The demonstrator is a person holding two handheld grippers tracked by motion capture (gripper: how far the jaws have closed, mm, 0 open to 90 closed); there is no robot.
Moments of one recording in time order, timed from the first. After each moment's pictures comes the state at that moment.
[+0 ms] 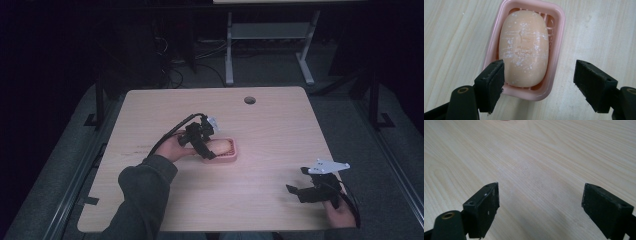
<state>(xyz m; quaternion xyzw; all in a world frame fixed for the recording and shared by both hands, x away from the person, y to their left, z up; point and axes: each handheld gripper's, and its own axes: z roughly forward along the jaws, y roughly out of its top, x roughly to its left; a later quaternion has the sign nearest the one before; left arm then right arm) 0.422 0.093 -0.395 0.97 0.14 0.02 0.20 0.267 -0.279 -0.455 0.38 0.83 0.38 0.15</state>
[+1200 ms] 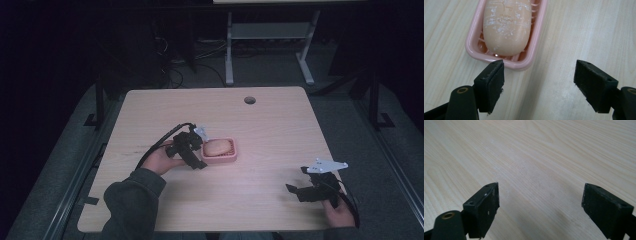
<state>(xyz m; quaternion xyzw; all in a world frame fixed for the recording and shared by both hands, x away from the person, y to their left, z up) 0.388 0.125 -0.398 0.96 0.15 0.02 0.22 0.268 -0.277 -0.455 0.39 0.83 0.37 0.16</state>
